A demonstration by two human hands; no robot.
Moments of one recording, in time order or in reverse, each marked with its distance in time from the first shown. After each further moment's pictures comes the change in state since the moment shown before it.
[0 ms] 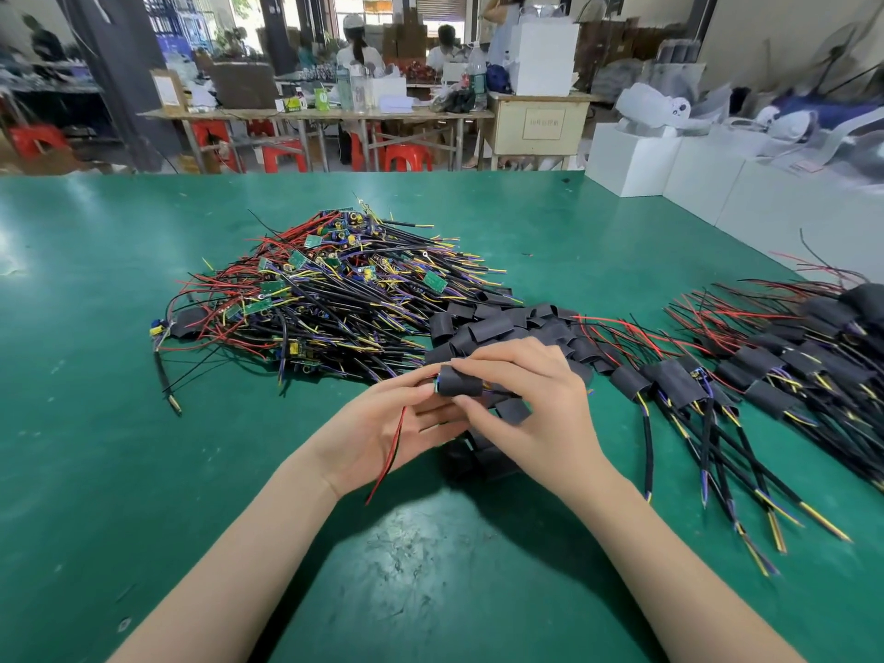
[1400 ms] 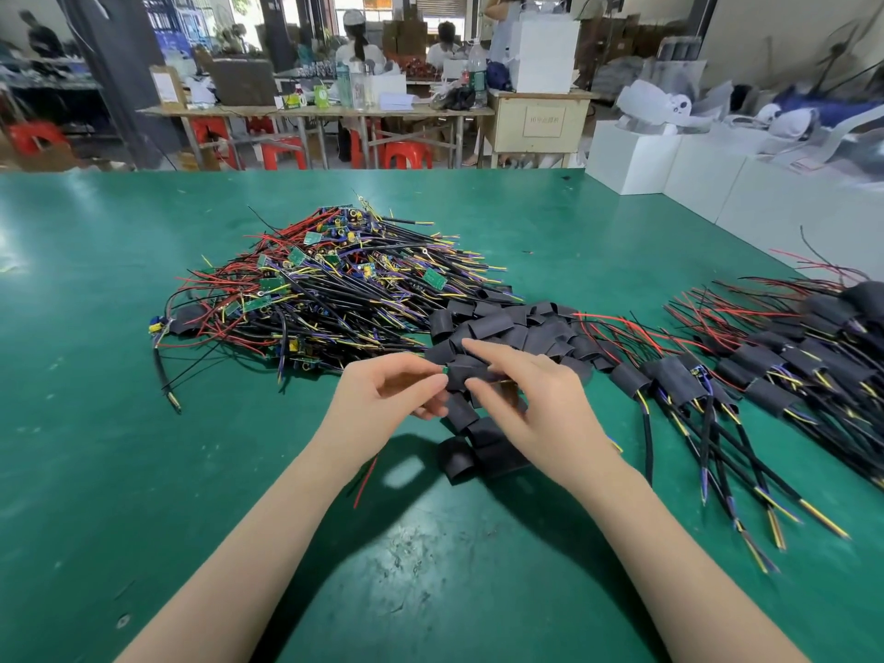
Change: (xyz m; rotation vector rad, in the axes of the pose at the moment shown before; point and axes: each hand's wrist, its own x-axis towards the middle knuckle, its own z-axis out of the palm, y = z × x) left_hand 0.002 0.000 -0.001 0.778 0.374 0.353; right_hand -0.003 0.005 -0.004 -0.074 -0.164 0.126
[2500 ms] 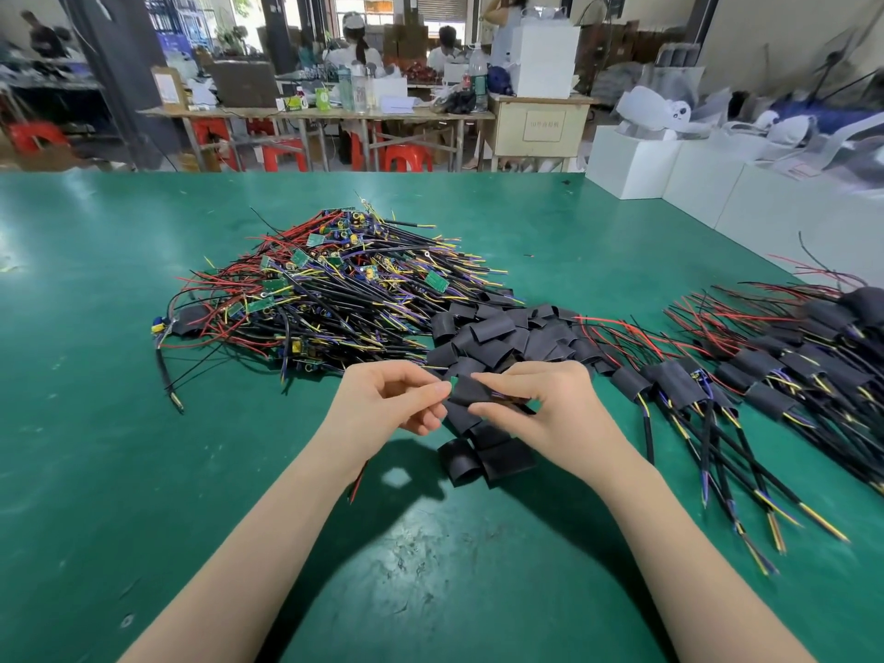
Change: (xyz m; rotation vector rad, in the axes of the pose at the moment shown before) left_hand -0.001 0.003 -0.004 -0.035 -0.002 -0.128; right_hand 0.004 0.015 -0.008 0.080 -0.110 -0.053
